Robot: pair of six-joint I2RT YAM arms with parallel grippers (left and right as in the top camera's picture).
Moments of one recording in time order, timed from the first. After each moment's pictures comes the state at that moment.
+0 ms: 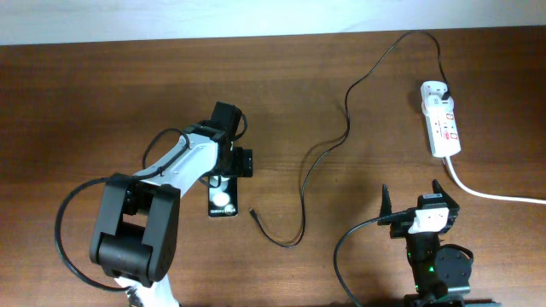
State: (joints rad) left arm -0.32 1.95 1.21 -0.67 -0.06 -0.31; right arm 0.03 0.01 0.01 -0.07 0.02 -0.13
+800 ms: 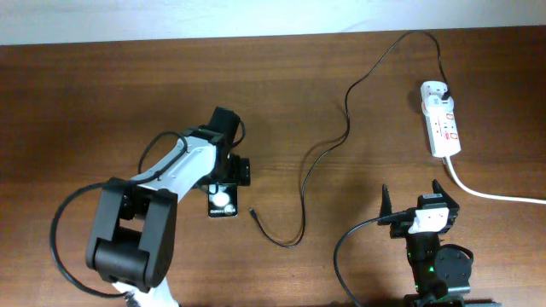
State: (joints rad) left arm -0.33 1.91 1.18 -0.75 -0.05 -0.35; right arm 0.03 0.01 0.01 -0.07 0.02 -0.13
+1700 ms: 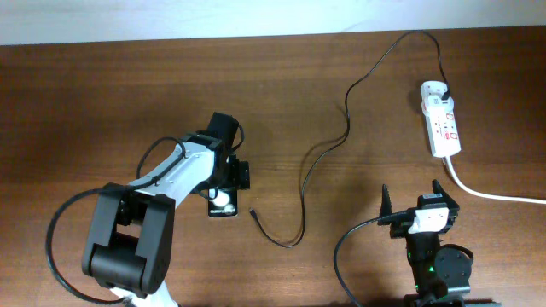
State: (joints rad) left arm -0.33 1.88 1.13 -0.73 -0.04 -0.36; right arm 0.03 0.01 0.01 -0.07 0.02 -0.13
